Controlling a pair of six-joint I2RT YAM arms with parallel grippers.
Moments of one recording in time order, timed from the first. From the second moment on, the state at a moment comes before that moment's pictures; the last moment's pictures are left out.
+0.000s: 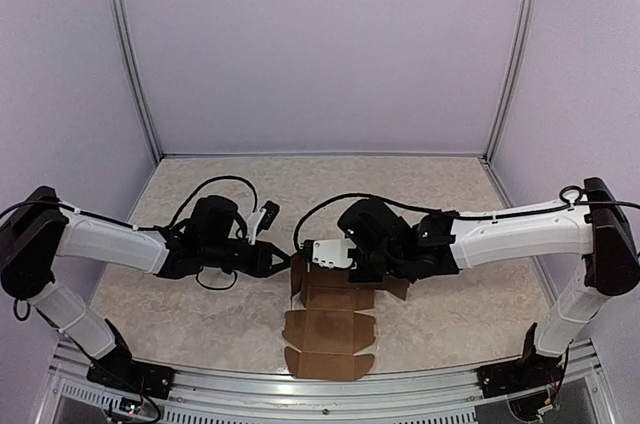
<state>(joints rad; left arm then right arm) -0.75 1.54 0.67 0.29 0.38 -0.44 1.13 1.65 1.10 -0.25 0.45 -0.71</state>
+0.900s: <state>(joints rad) -0.85 1.44 0.57 0.31 0.36 -0.46 1.33 1.66 0.81 0.32 0.85 -0.90</state>
